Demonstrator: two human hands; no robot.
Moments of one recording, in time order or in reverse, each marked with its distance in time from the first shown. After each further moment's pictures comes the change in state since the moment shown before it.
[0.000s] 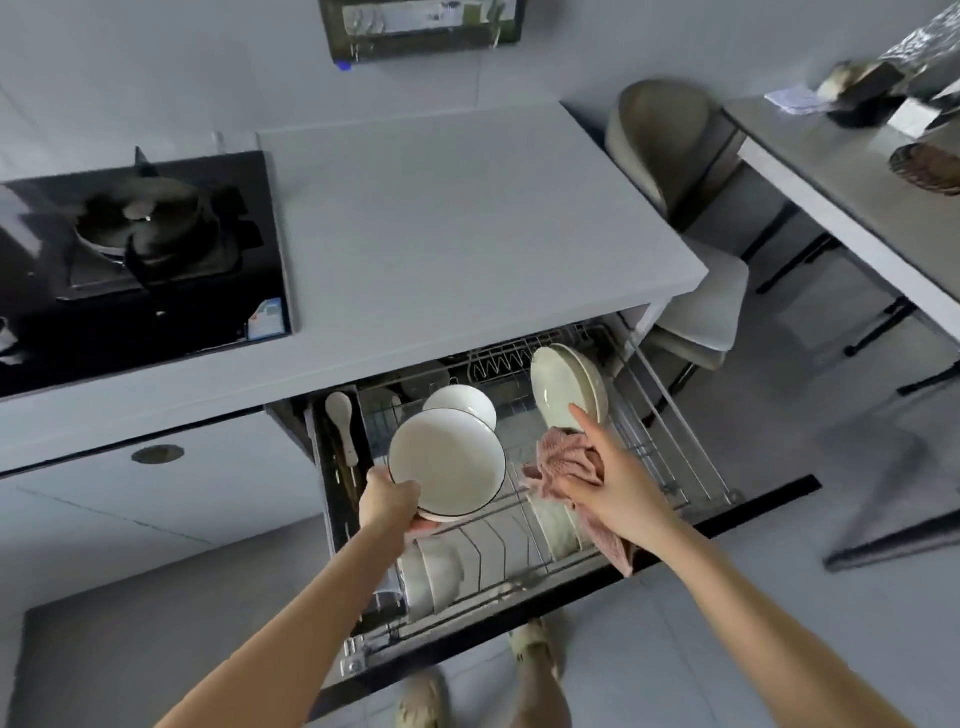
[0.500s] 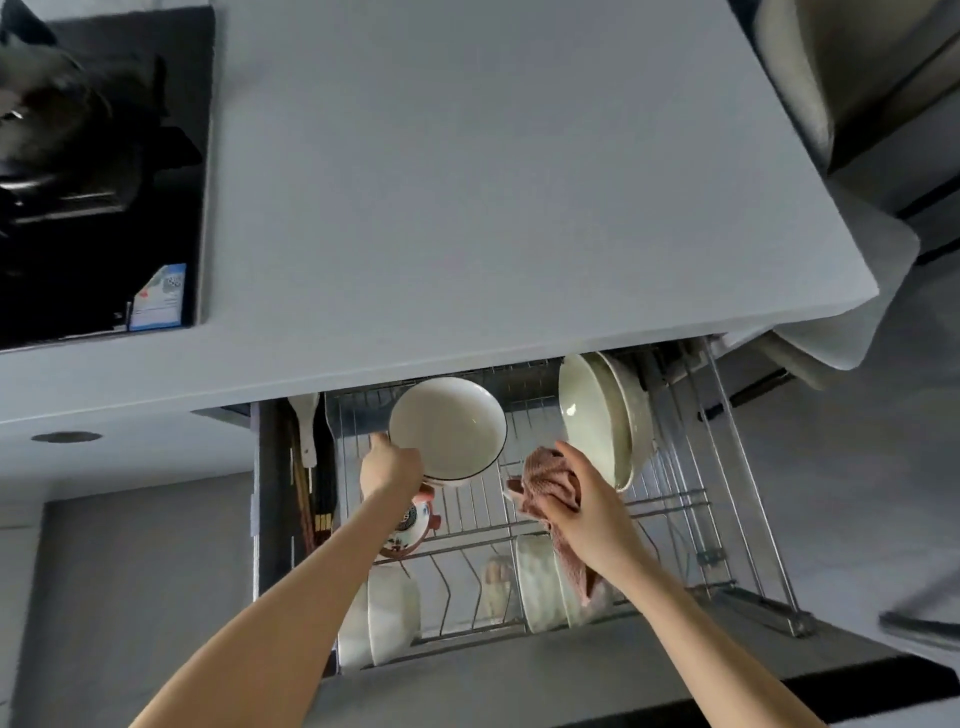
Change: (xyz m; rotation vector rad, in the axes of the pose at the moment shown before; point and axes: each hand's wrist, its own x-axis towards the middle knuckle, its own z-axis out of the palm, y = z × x) left_hand 0.152 0.035 0.108 0.353 0.238 -0.125; right_hand 0.170 0.110 0.016 -0.094 -0.172 0.081
